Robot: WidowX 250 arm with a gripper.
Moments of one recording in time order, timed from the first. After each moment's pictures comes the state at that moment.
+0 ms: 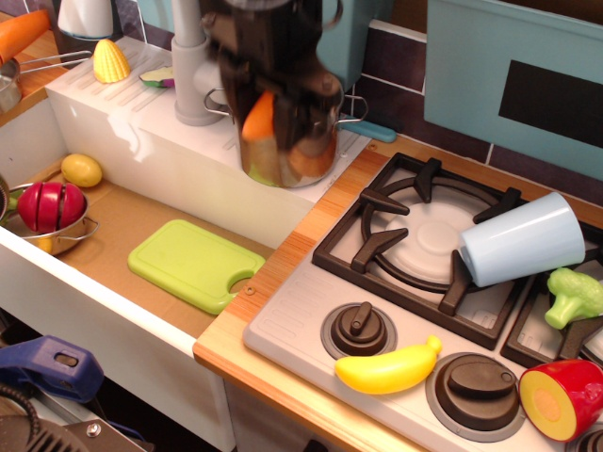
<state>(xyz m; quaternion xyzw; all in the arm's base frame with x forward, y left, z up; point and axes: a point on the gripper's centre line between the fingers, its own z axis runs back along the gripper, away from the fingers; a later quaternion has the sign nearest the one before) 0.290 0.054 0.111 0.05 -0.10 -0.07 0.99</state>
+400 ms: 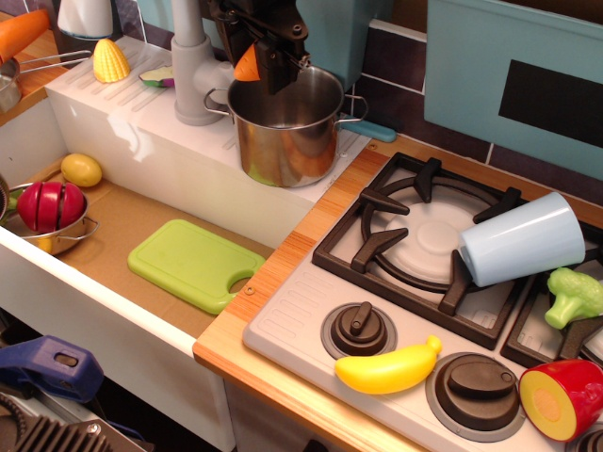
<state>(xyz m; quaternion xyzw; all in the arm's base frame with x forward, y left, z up) 0.328 0.090 0.108 0.05 -0.14 -0.13 0.98</state>
